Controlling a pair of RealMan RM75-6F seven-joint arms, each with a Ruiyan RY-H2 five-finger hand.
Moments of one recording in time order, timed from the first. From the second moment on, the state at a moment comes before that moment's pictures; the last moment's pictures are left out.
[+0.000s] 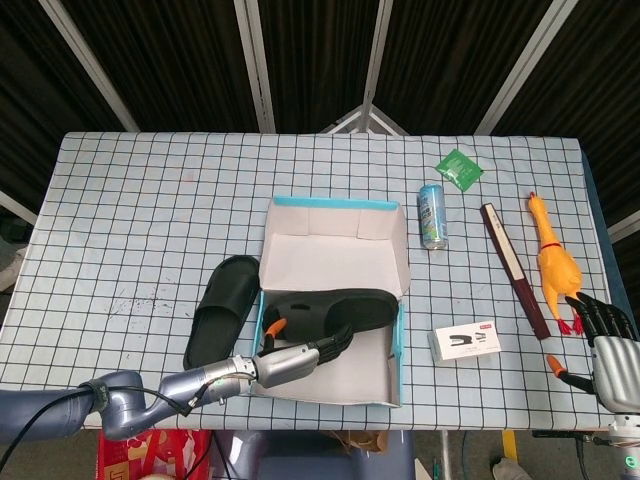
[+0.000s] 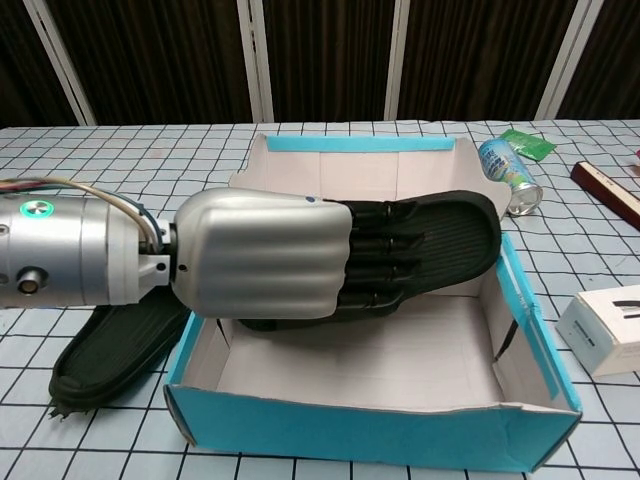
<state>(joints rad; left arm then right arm) -0.89 -1.45 -0.13 -1.71 1.80 0.63 1.58 0.04 -1.07 0.07 -1.66 -1.45 1.48 0.05</state>
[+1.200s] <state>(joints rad) -0.50 -1.10 -0.06 -1.93 1.62 1.25 0.69 0.03 -1.07 0.07 -1.67 -1.45 1.48 0.04</state>
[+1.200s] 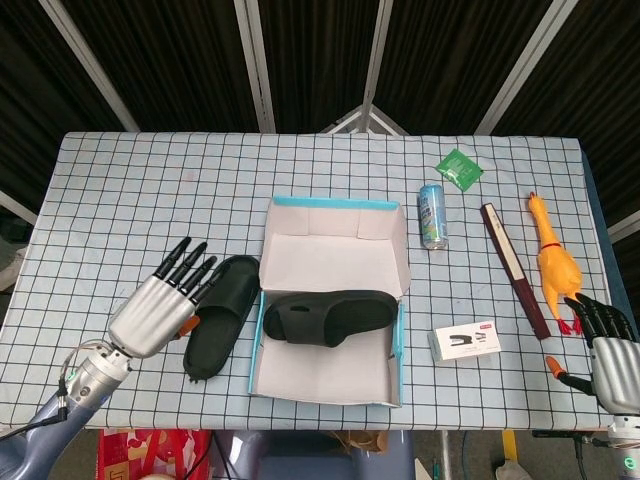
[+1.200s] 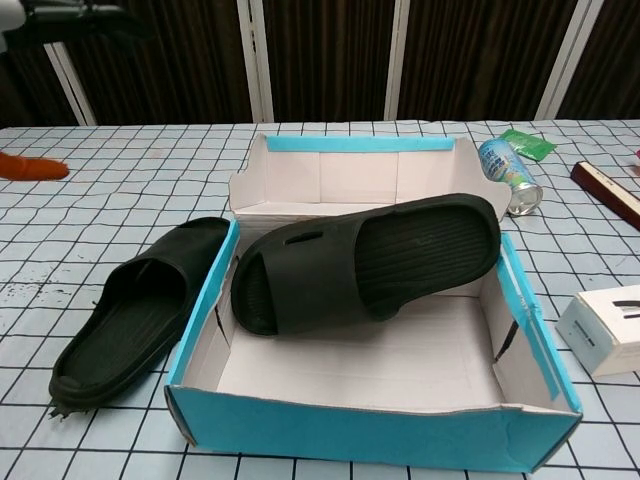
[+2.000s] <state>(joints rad) -0.61 -1.26 -0.12 -1.68 1.20 0.92 0.40 0.04 -1.08 0.07 -1.67 -1.43 1.45 0.01</state>
